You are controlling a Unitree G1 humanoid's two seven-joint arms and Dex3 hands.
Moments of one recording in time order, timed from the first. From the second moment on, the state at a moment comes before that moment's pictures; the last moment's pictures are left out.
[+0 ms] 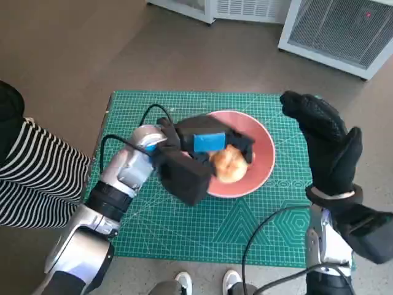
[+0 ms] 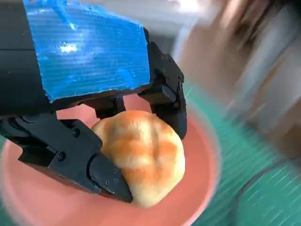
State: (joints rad) left arm -0.93 0.30 -0.47 0.57 0.48 -0.22 -0.67; right arm -0.34 -0.14 -0.13 0.02 0.27 -0.42 0.31
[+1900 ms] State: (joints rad) left arm -0.63 0.07 0.07 0.22 -0.33 -0.39 -0.48; right arm -0.54 -0.18 -0.14 0.01 0.26 -0.36 0.28
